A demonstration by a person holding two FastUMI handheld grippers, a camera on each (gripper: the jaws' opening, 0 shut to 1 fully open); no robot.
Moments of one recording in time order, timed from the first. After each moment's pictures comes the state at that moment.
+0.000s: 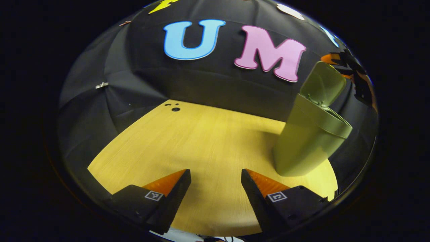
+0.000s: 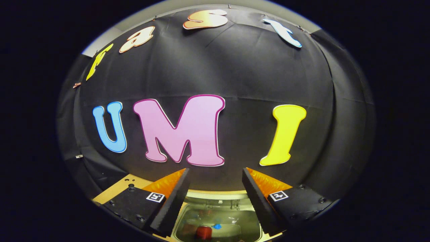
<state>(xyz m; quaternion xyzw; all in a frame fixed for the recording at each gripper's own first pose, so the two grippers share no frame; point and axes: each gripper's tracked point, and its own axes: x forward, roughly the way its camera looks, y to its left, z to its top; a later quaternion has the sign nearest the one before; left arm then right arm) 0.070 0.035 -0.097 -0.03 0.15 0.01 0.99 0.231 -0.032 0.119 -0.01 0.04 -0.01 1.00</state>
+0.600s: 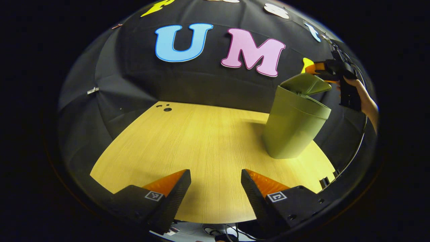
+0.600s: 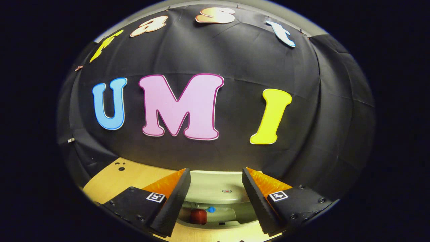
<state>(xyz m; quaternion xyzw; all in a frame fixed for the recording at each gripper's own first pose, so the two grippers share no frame) 0.003 0.071 -0.125 -0.02 0.16 -0.03 0.99 0.170 -0.018 0.037 -0.04 0.08 -0.05 0.99</state>
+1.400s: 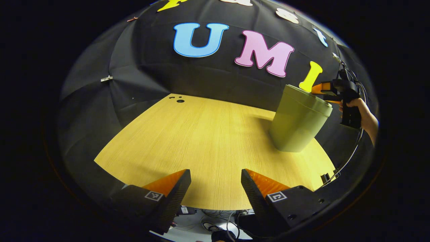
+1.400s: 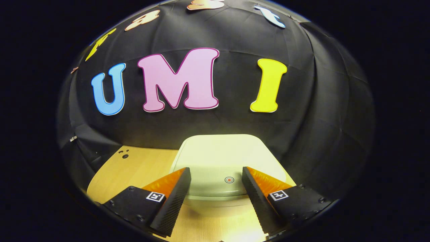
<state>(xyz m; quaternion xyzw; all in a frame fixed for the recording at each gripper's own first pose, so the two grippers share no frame) -0.039 0.104 -0.144 -0.04 0.16 -0.01 0.99 0.137 -0.015 -0.038 0.00 0.15 -0.04 0.99</state>
